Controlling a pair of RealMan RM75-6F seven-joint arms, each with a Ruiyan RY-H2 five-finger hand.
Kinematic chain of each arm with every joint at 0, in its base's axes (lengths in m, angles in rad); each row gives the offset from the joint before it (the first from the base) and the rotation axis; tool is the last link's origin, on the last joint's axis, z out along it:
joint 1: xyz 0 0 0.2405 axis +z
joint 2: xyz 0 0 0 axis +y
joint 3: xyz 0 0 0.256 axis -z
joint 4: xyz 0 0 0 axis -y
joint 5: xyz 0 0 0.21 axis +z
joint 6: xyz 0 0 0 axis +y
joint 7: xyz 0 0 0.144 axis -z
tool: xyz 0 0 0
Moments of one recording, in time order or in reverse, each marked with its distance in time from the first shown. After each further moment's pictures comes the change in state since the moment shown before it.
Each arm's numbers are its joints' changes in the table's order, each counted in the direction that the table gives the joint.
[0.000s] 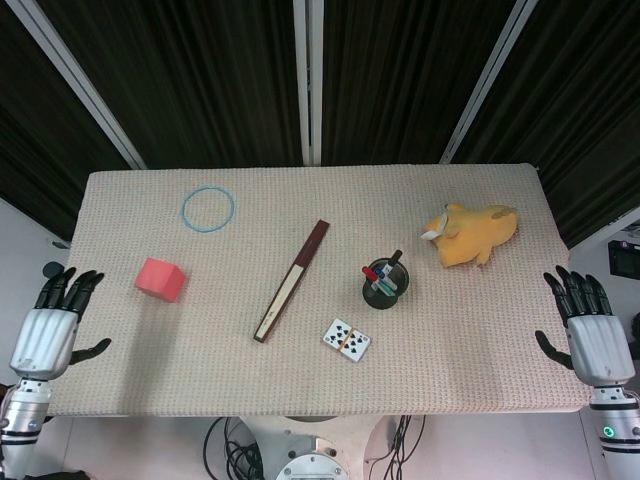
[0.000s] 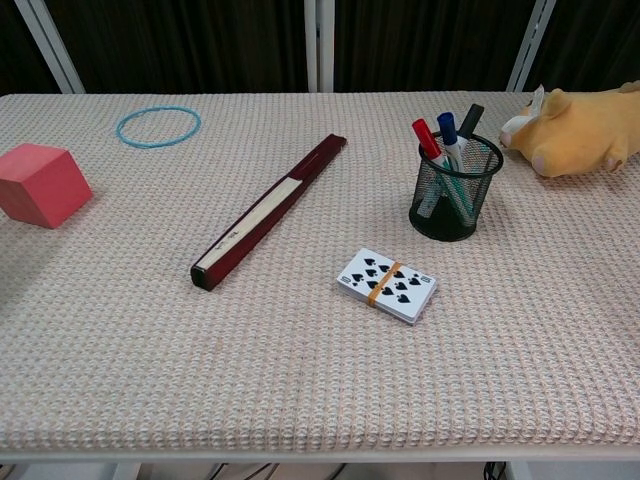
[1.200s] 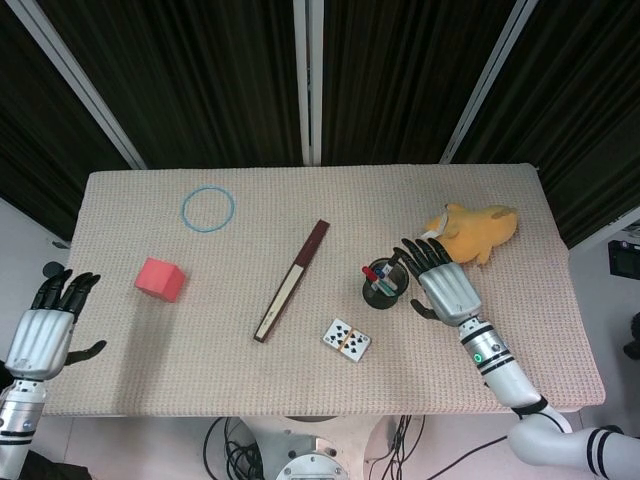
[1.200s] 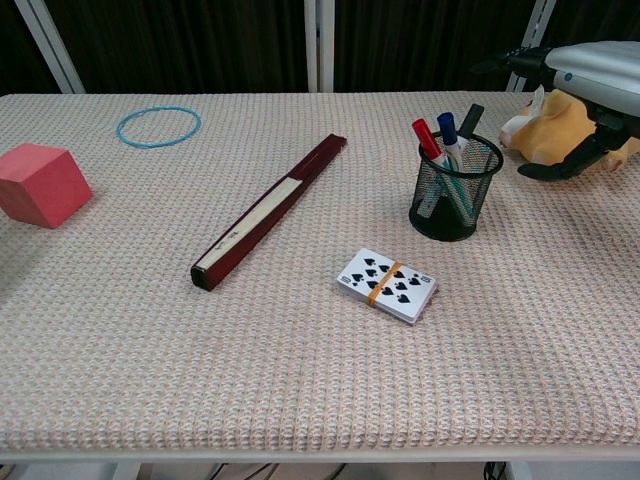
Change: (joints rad) left arm 0.000 0.025 -0.007 0.004 -0.018 -0.023 0.012; right arm 0.421 -0.205 -0.125 0.105 0.206 -0.456 0.300
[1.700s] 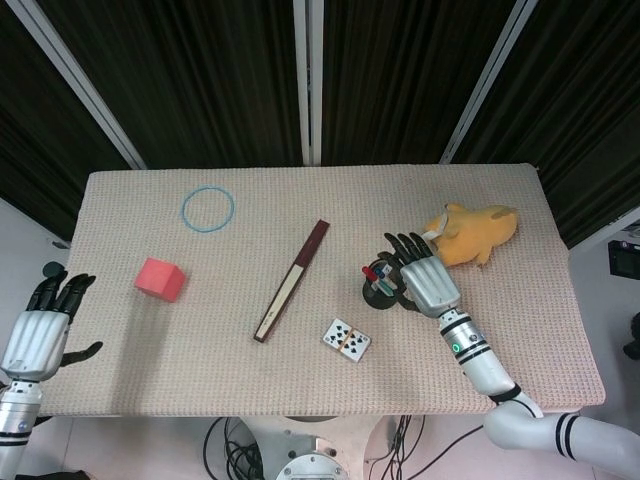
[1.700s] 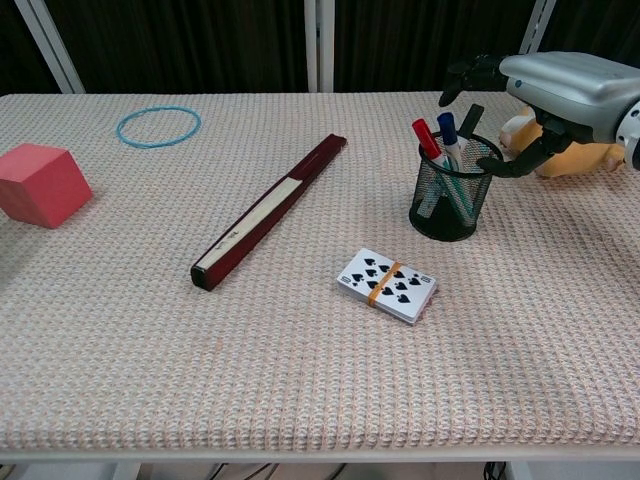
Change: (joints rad) left arm 0.005 0.002 -0.002 -0.021 -0.006 -0.001 0.033; right arm 0.069 -0.113 -0.007 -0.101 0.041 -0.002 -0.004
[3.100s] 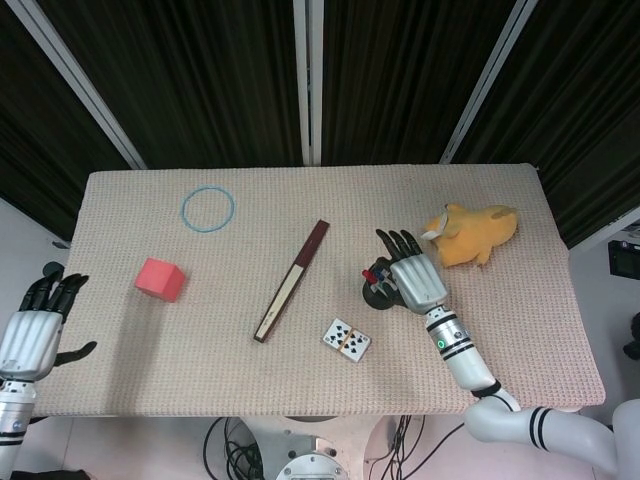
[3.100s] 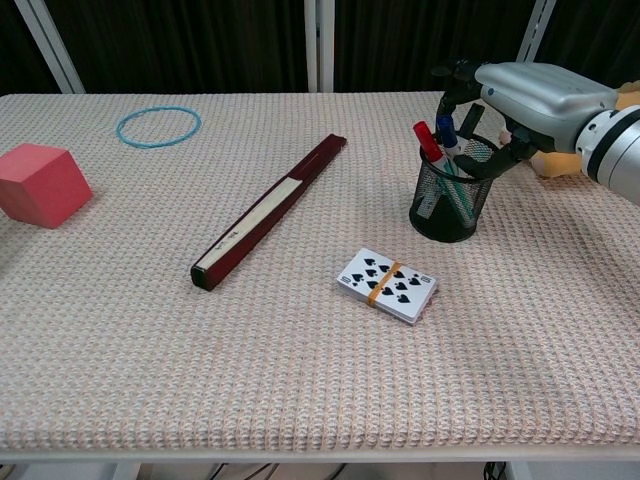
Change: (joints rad) left arm 0.004 0.004 0.003 -0.020 -0.014 -0.005 0.016; right arm 0.042 -0.115 0.009 -0.112 0.027 0.051 -0.021
